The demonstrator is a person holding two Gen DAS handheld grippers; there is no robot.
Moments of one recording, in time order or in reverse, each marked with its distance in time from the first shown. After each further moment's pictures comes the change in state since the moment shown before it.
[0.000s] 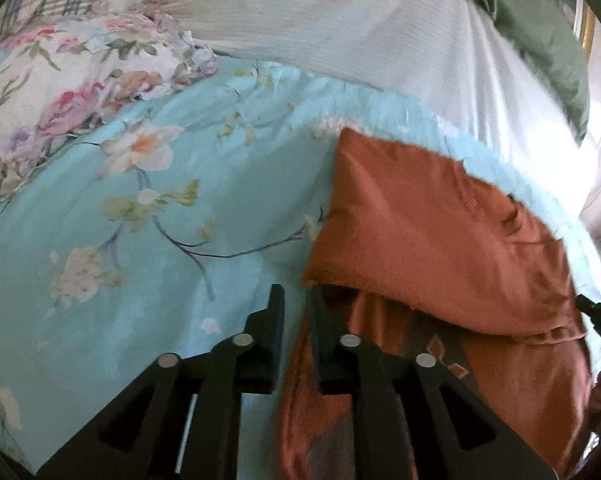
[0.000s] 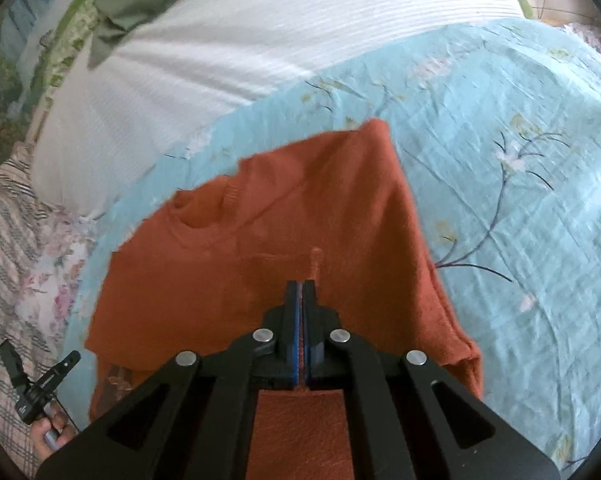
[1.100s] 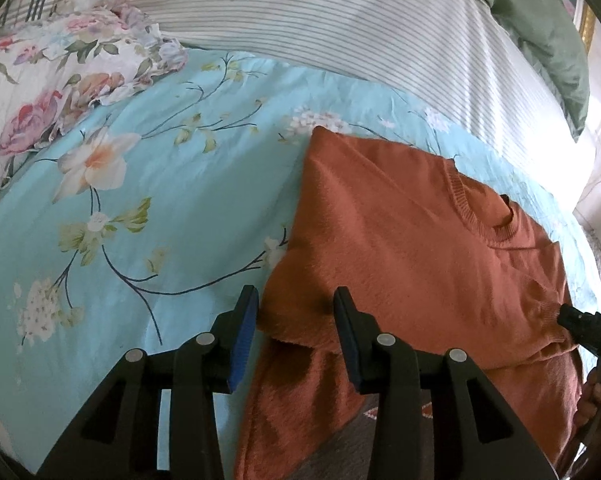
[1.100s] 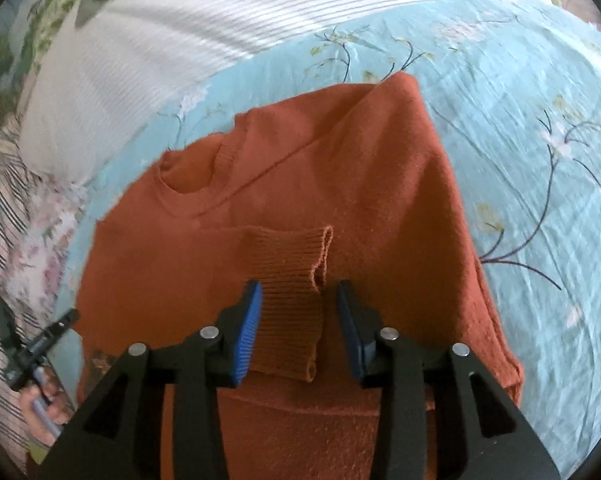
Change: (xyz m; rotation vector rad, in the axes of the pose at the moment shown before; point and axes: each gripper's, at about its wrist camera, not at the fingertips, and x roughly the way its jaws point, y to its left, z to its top) left arm 0.038 -0.026 0.026 0.032 0.070 -0.038; right arm 0.048 0.003 -0.001 -0.042 0.148 -0.040
